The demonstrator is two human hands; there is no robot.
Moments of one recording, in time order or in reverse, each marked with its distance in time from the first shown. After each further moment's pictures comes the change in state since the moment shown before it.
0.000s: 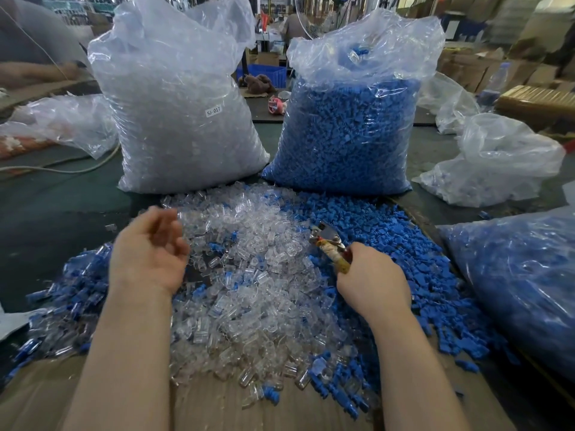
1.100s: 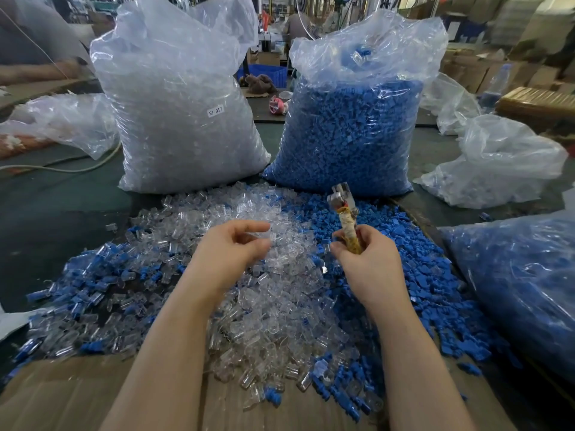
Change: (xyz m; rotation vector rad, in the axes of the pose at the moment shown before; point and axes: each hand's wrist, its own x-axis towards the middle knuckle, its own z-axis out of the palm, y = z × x) left_hand -0.016 -0.046 0.029 0.997 -0.467 0.188; right_hand 0.005 -0.005 0.000 0.764 0.125 -0.011
